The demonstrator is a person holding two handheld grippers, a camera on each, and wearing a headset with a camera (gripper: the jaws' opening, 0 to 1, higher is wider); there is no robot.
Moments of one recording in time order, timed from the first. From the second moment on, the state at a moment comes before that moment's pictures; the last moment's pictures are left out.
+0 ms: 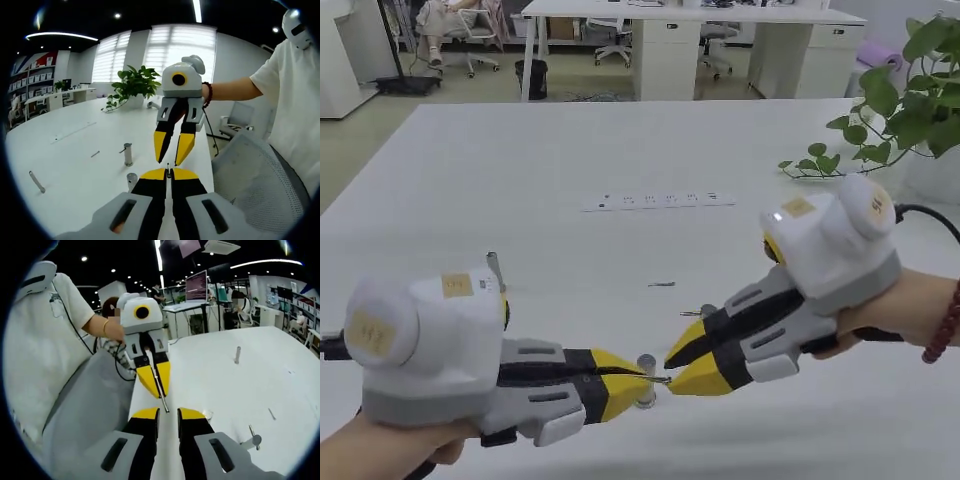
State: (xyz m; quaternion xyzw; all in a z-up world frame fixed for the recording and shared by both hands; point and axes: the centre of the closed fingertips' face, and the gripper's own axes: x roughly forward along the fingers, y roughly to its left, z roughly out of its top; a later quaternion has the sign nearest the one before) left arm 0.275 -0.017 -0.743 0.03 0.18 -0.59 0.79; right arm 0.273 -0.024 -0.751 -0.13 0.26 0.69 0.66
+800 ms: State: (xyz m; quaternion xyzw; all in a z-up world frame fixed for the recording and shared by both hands) left arm 0.259 -0.026 -0.738 0.06 0.15 -0.63 0.76; right arm 0.250 -0.018 -0.754 -0.13 0.26 0.73 0.62
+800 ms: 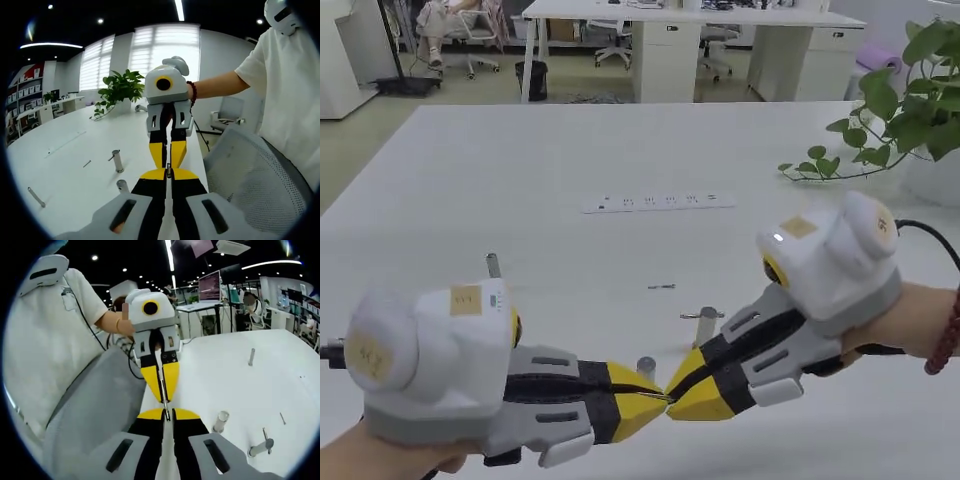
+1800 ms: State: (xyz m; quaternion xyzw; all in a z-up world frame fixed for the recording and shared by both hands) left arm 0.279 -0.016 -0.758 0.07 0.17 -0.56 0.81; right arm 0.271 -0.035 -0.769 -0.23 0.27 0.70 0.62
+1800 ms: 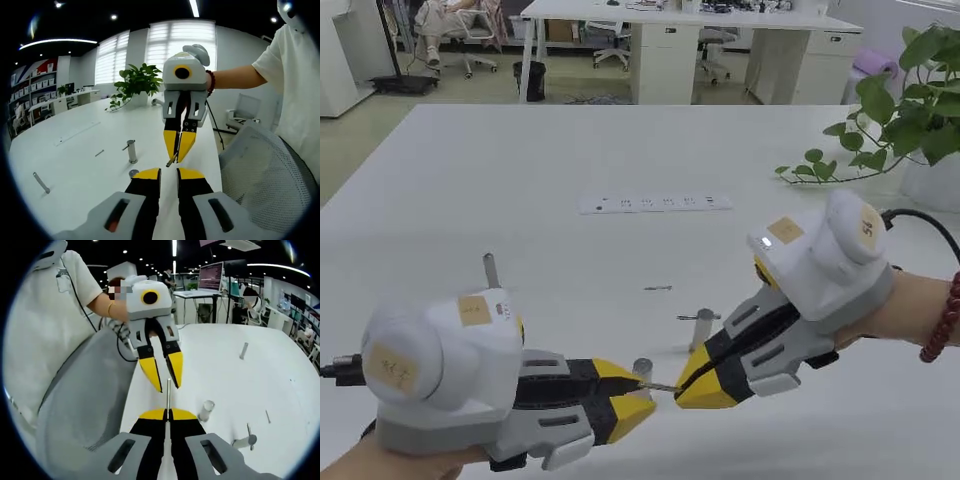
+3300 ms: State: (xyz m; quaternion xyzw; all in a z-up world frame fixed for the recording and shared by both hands) left arm 0.341 -0.020 -0.825 0.09 0.22 -0.45 0.86; right arm 0.332 -0.064 -0.829 -0.35 0.32 0.63 0.62
